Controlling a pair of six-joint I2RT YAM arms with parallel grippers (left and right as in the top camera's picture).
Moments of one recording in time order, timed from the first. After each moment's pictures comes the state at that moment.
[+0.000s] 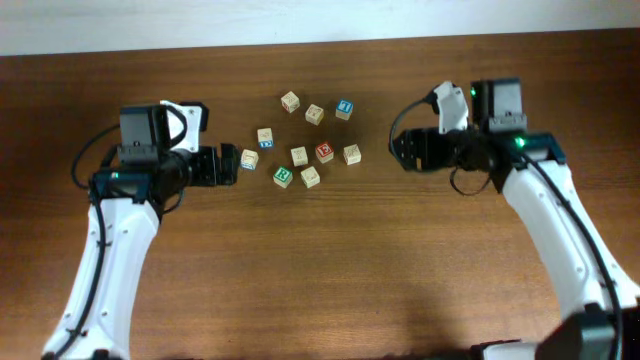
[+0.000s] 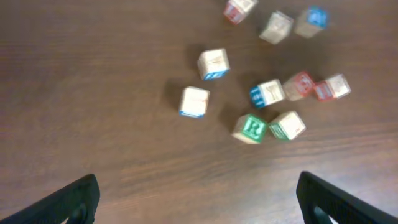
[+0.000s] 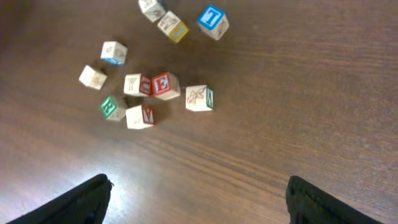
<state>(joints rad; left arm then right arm) -0.01 1.47 1.22 -0.71 0.23 -0.02 0.08 1.55 1.30 -0.73 -0.43 0.07</state>
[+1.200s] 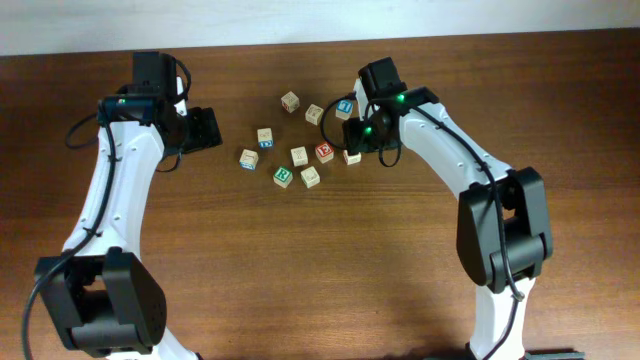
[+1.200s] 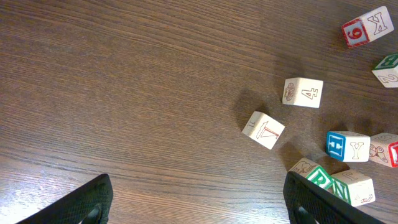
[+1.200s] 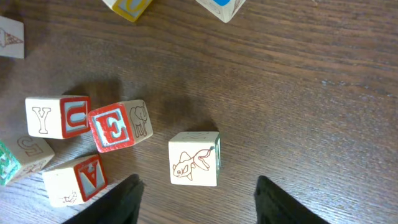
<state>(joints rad) -0.01 1.83 1.61 -0.97 -0.01 -0.24 0.32 2.11 1.67 -0.76 -0.15 0.17</state>
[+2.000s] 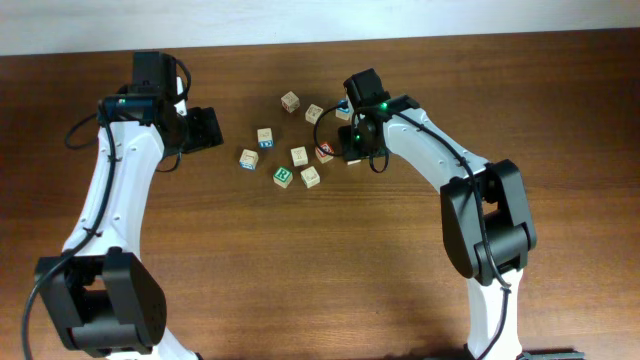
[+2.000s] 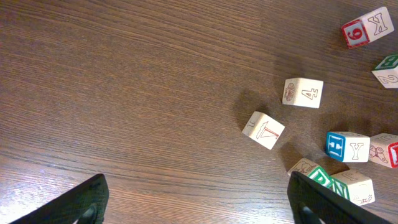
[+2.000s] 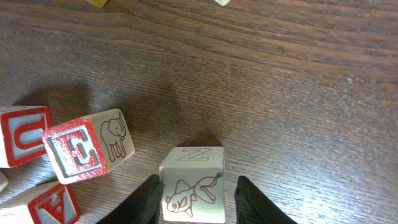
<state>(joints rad) -0.01 1.83 1.61 -0.97 -0.01 -0.25 0.36 2.18 1.67 -0.72 -0.07 0.22</state>
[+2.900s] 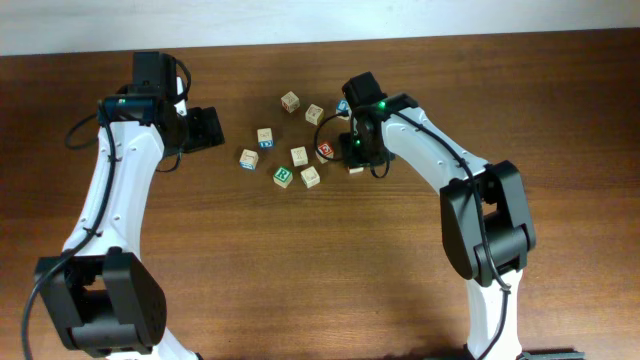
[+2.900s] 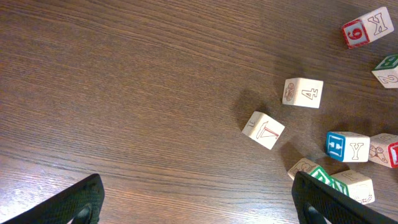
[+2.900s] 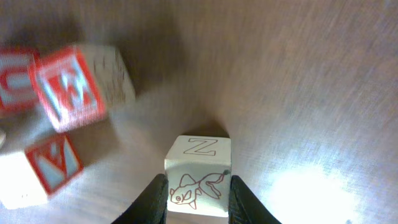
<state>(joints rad) -0.01 1.83 1.61 -0.97 -0.01 -0.25 0.38 2.18 1.69 -0.88 -0.11 0.24</state>
